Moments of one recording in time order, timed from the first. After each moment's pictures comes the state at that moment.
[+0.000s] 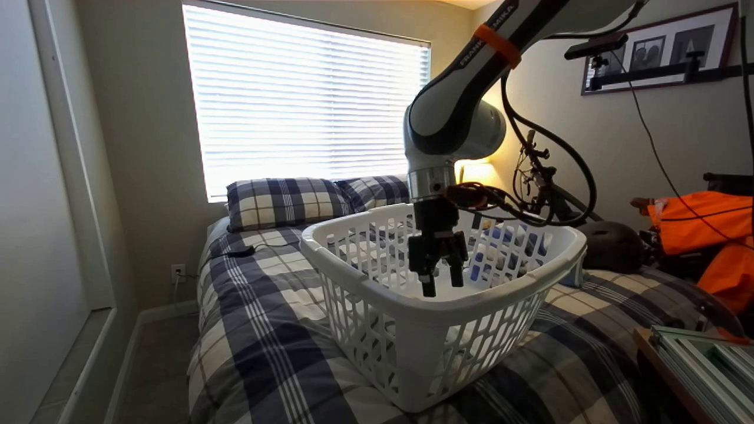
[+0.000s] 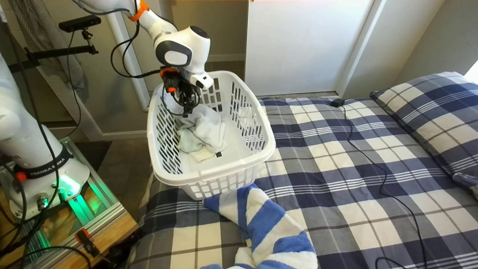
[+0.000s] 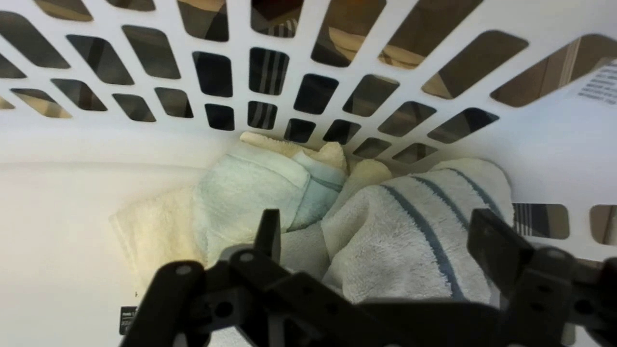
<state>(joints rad) -0.13 0.24 -0.14 -2.20 0.27 2.17 0.01</state>
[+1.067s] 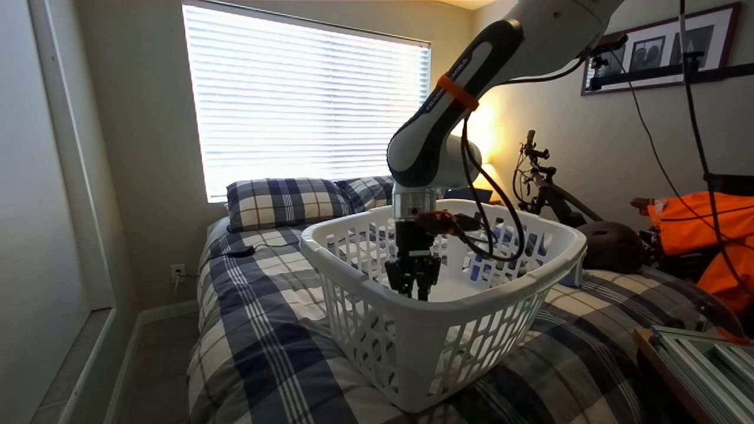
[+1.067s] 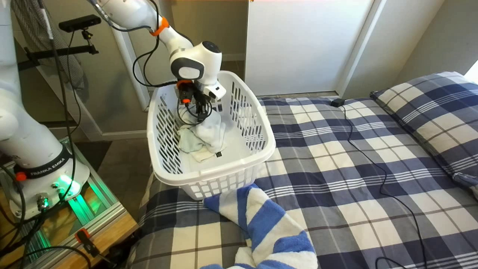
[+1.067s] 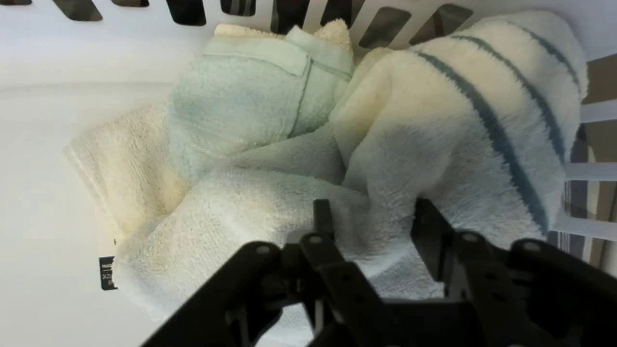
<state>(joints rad) -0.17 0.44 -0.12 -2.07 0.35 2.33 0.01</state>
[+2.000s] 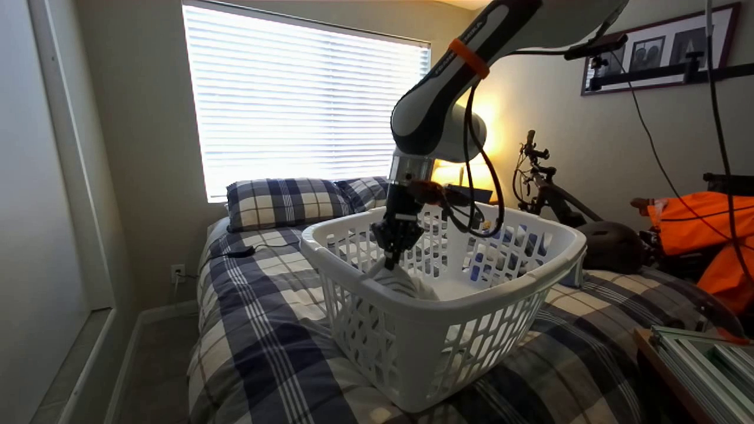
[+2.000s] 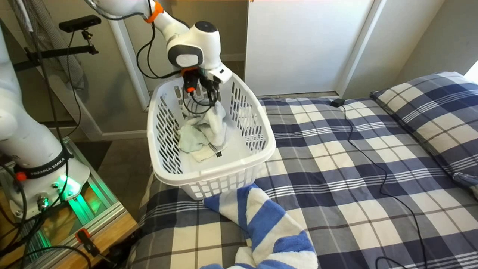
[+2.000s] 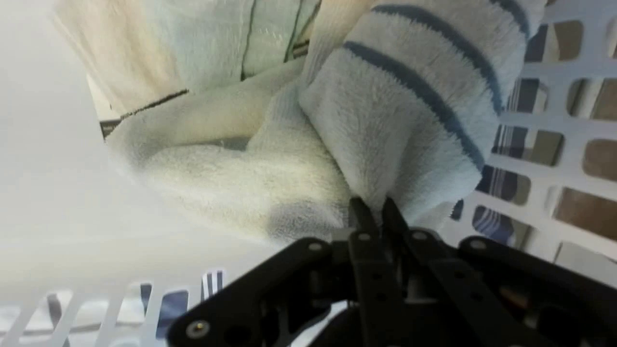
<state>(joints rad) -0.19 0.33 -0.12 -2.08 0.36 2.50 0.04</state>
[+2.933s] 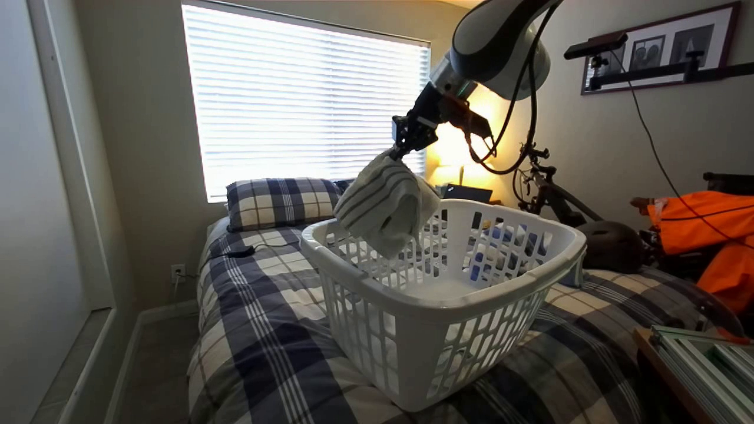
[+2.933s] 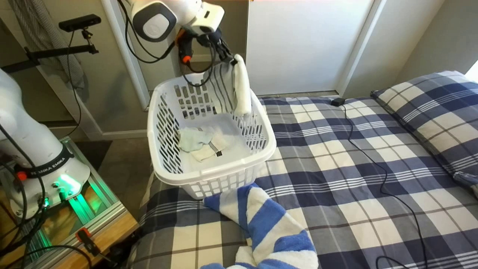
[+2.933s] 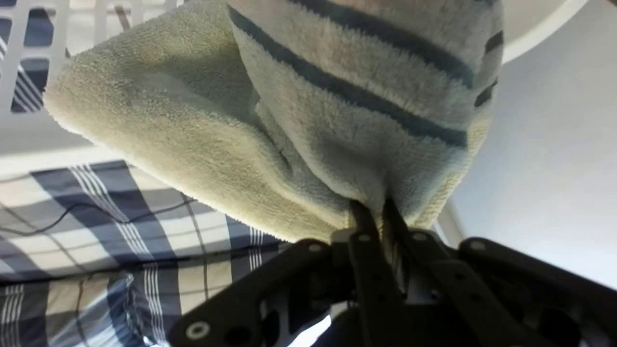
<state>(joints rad) -0.20 -0.05 -0.20 -2.29 0.25 2.97 0.06</state>
